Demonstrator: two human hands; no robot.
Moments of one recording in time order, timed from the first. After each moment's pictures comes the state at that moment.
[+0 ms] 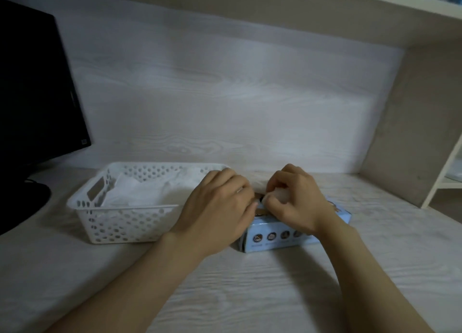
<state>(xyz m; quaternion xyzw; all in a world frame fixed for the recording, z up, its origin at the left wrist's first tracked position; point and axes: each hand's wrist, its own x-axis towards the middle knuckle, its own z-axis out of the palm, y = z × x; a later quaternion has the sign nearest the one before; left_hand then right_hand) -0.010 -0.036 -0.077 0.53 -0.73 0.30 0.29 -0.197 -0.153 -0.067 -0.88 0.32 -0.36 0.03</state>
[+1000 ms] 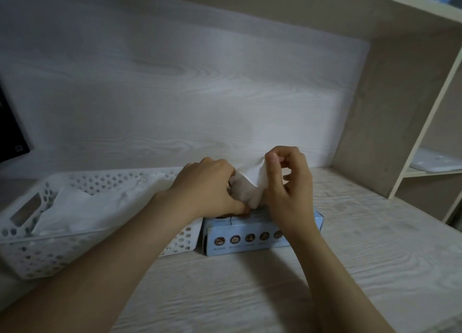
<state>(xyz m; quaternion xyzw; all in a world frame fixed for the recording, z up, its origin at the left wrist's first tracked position) -0.027 -0.098 -0.020 0.67 -0.72 0.02 0.19 -0.193 -0.151 -0.062 -0.68 0.30 -0.65 0.19</state>
